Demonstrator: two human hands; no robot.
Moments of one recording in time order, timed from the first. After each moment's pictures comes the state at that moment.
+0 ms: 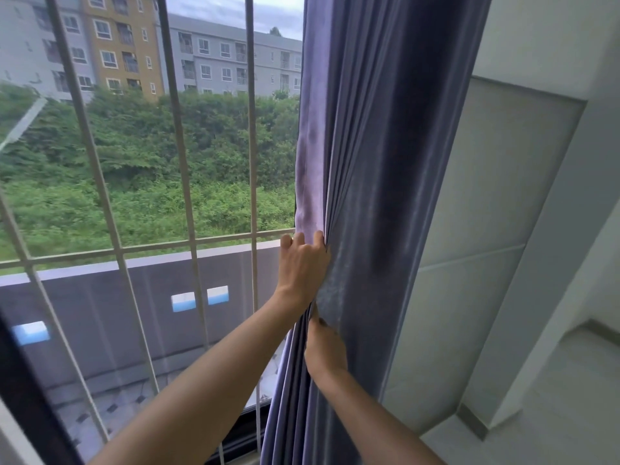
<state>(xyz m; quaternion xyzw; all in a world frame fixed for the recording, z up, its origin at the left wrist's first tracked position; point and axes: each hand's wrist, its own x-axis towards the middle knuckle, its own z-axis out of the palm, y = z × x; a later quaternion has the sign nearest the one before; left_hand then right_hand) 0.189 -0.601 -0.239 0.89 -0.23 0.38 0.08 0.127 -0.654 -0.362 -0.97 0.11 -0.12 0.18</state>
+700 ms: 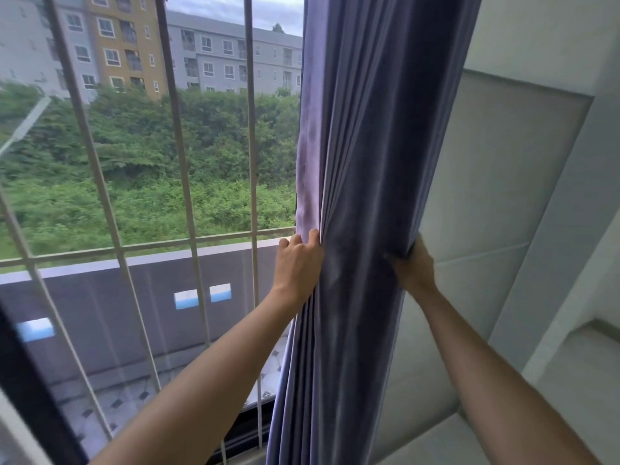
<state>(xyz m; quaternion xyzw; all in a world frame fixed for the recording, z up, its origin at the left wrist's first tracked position) 0.185 -0.593 -0.236 0.90 -0.23 0.35 0.07 0.152 -0.810 -0.254 -0.82 0.17 -0.31 0.44</state>
